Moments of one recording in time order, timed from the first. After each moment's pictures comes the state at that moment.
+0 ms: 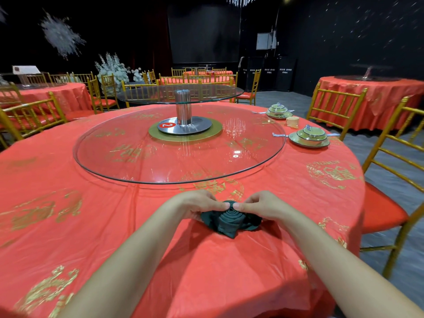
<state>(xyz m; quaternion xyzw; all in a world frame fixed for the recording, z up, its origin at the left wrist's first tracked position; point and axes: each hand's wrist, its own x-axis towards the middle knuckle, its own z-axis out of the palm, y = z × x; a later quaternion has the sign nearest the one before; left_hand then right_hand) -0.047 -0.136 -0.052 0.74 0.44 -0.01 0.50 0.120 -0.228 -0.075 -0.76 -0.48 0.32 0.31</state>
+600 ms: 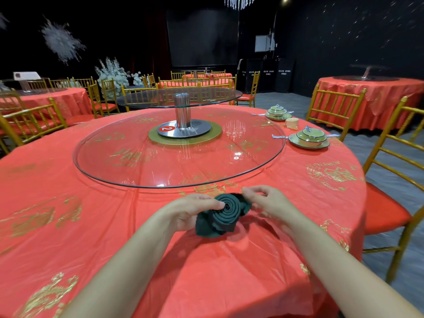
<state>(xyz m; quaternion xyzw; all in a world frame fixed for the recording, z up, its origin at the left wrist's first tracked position) -0.066 -0.139 -0.058 0.60 0.36 0.10 0.71 0.120 -0.233 -0.074 -0.68 -0.39 0.36 0.51</state>
